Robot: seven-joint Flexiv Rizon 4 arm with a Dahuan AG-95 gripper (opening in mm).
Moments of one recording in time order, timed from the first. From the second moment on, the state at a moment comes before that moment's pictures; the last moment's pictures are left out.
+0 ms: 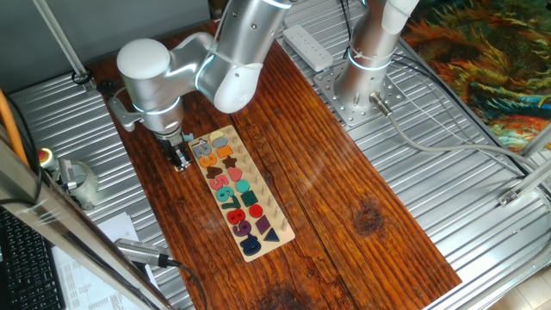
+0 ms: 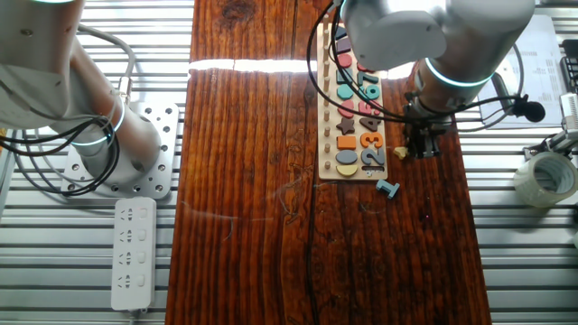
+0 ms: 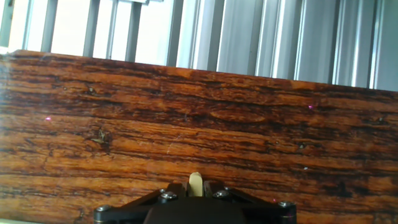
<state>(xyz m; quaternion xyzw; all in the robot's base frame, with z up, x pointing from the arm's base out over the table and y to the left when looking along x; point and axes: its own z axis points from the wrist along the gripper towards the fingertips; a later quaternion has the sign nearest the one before) 0.612 -0.002 0.017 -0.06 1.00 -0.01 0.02</state>
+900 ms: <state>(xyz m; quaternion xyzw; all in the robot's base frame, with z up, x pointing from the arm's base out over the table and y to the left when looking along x) 0.569 -0.035 0.052 -0.03 1.00 -0.01 0.02</state>
